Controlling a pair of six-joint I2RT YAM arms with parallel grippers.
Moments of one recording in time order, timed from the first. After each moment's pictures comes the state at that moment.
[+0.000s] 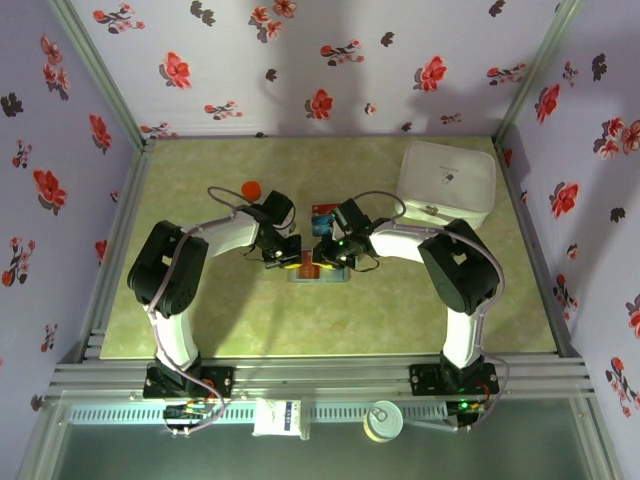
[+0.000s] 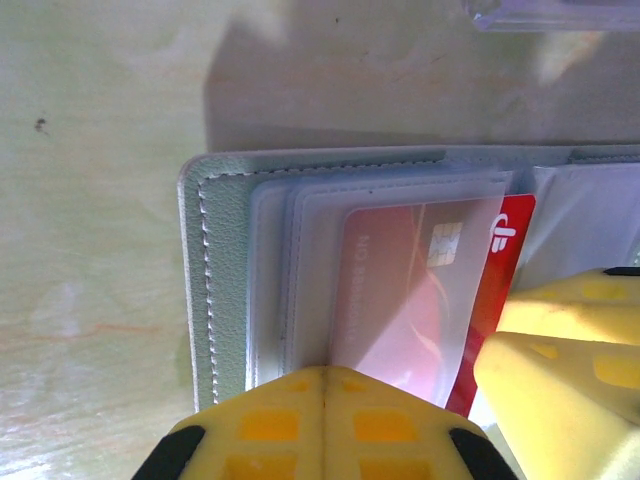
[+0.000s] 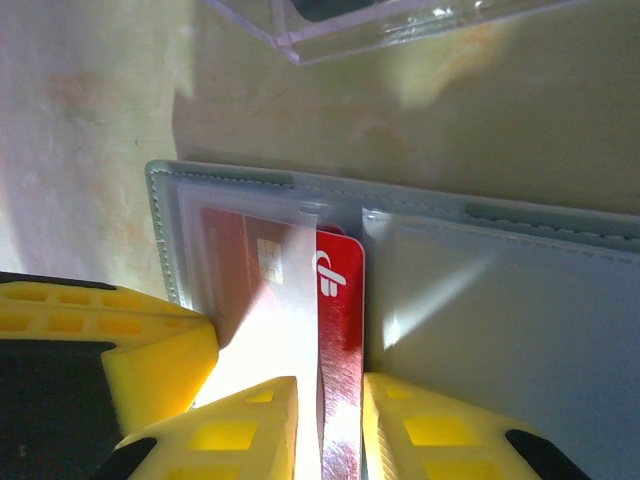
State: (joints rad) left arm -0.58 1.86 1.16 -0.59 0.34 -0.65; right arm 0.66 1.89 1.08 -0.23 -0.47 0.80
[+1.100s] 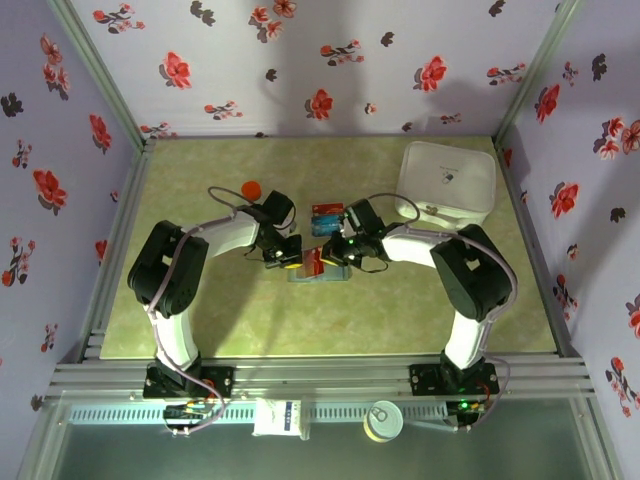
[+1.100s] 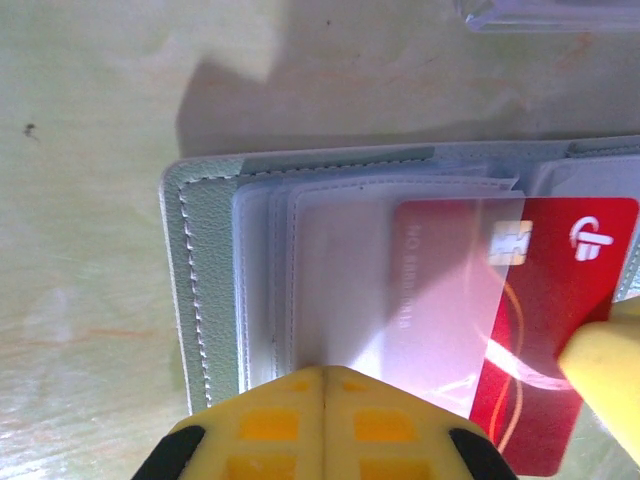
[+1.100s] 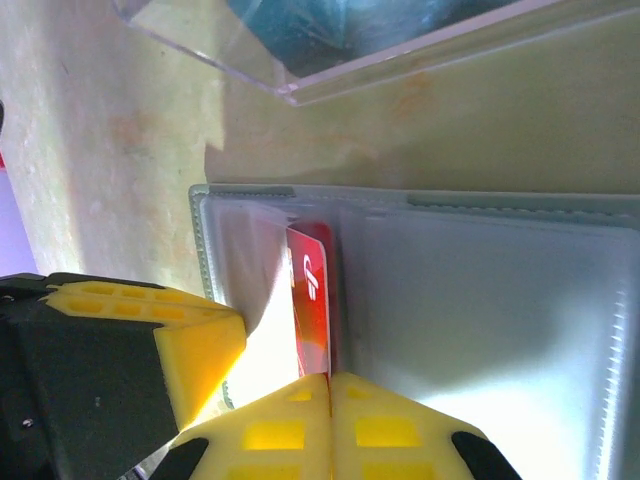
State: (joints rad) left arm -0.58 1.86 1.16 -0.59 0.34 -0.65; right arm 0.60 1.81 0.97 -0.13 -0.50 0.86
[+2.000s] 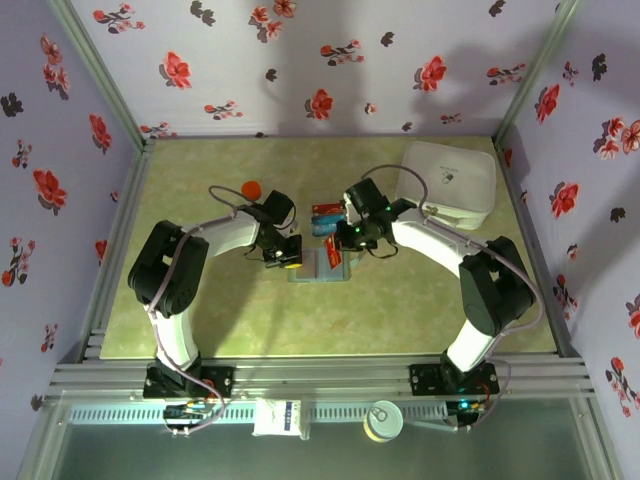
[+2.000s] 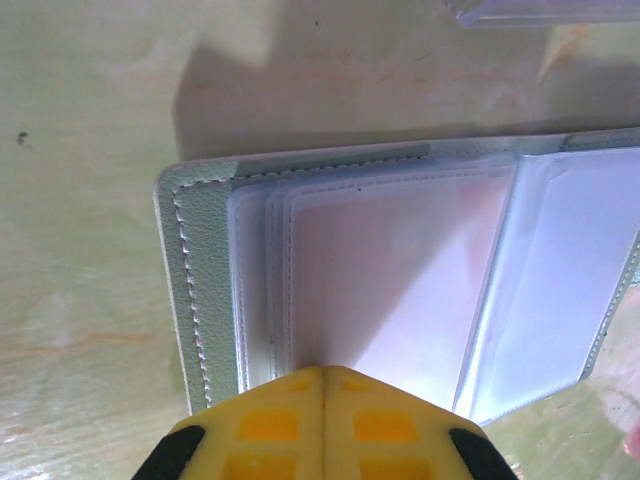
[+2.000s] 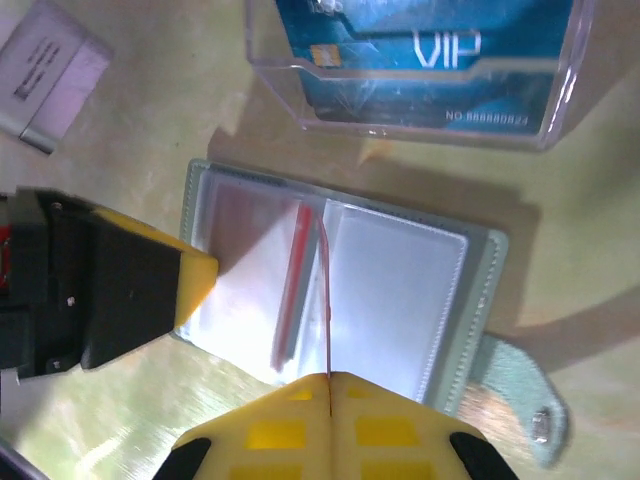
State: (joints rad) left arm -0.58 1.87 1.16 -0.59 0.34 -0.62; right arm 0.60 1.68 1.21 -0.61 -0.30 0.43
